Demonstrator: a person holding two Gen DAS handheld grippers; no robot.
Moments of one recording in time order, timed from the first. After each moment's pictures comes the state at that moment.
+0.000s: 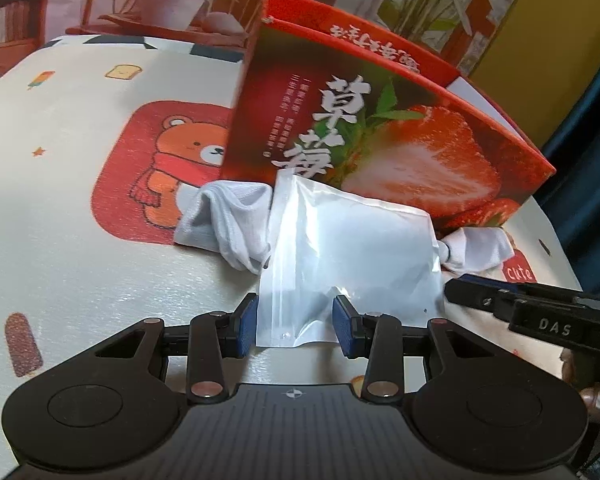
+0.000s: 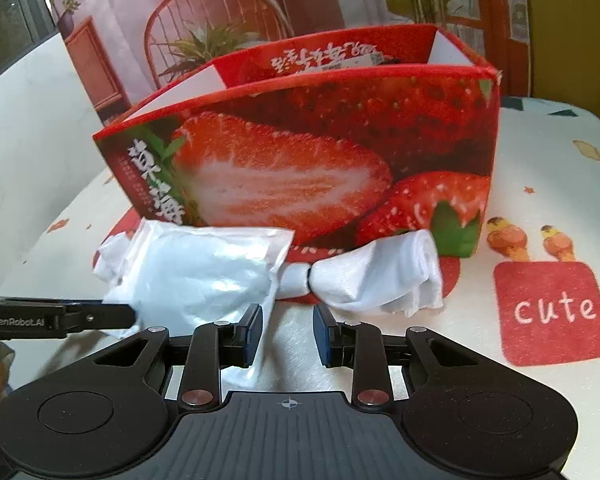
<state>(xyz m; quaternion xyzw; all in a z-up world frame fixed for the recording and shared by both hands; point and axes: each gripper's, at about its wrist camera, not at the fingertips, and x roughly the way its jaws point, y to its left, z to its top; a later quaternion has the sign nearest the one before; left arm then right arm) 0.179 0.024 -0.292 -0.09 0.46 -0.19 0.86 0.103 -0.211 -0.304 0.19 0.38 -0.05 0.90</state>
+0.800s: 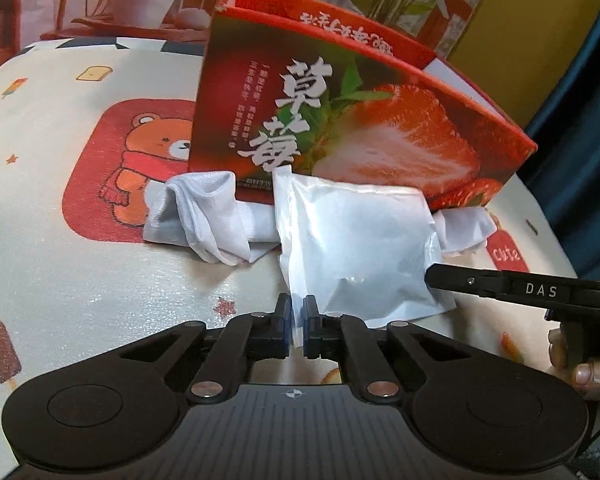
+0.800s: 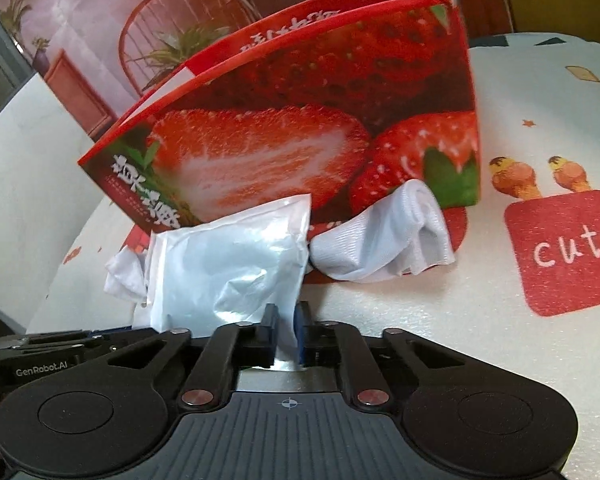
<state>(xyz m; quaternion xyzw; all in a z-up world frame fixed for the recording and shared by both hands) 0.179 0.019 -0.291 -0.08 0.46 -0.22 0.86 0.100 -0.227 -0.319 0.29 0.38 -0.05 0.88</state>
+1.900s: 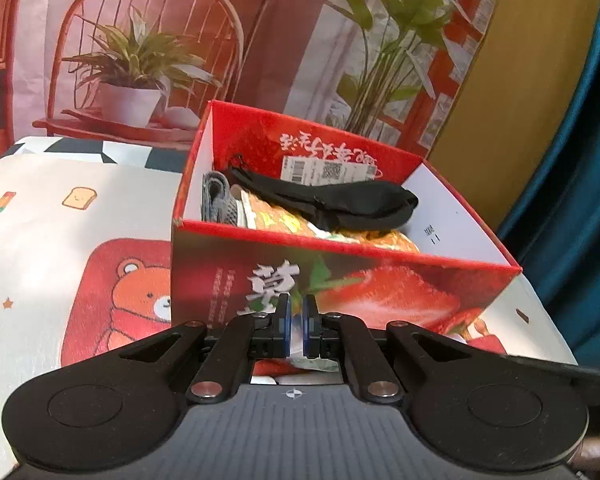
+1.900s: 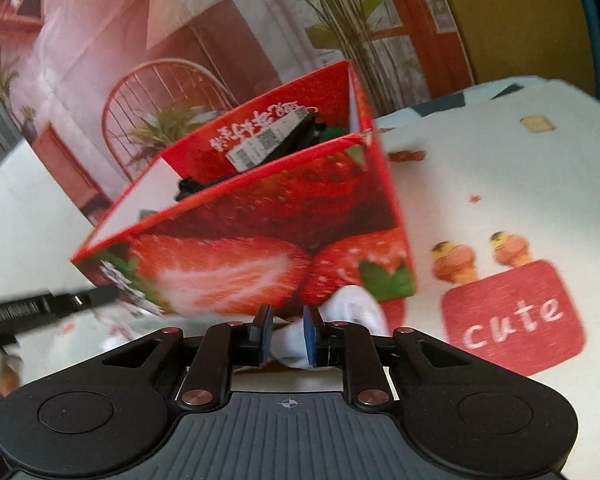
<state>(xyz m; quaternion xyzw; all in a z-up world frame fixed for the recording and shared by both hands) 0.233 0.001 -0.223 -0.08 0.36 -0.21 0.90 0.087 -0.265 -0.289 0.29 0.31 -0.11 0.90</state>
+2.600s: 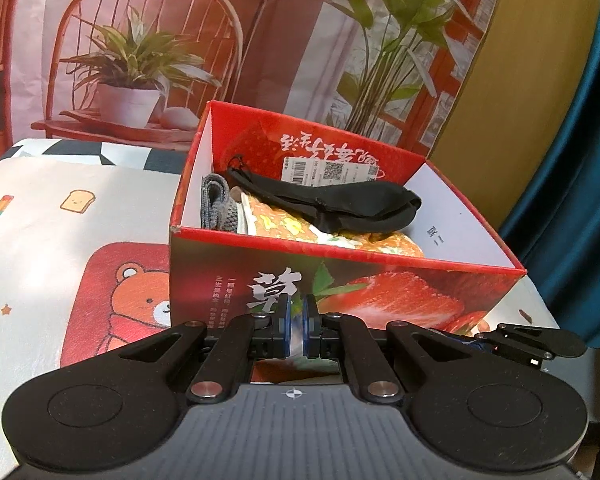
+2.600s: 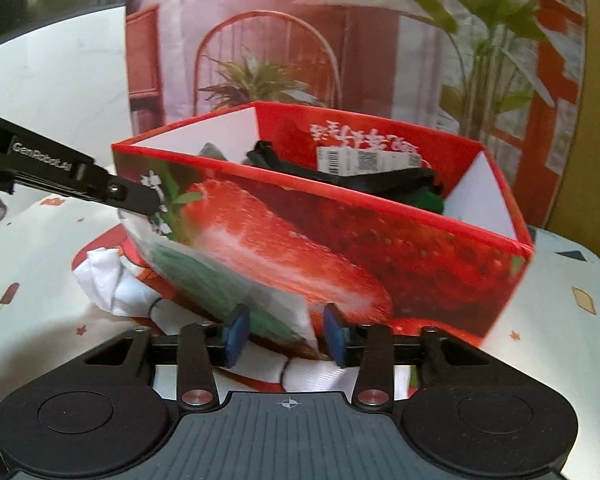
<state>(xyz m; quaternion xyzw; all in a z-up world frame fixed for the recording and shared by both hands) 0.238 -0.002 -0.225 -0.08 0.37 -0.21 0.90 0.132 -0.206 -0.280 0.03 0.32 -0.03 0.95</state>
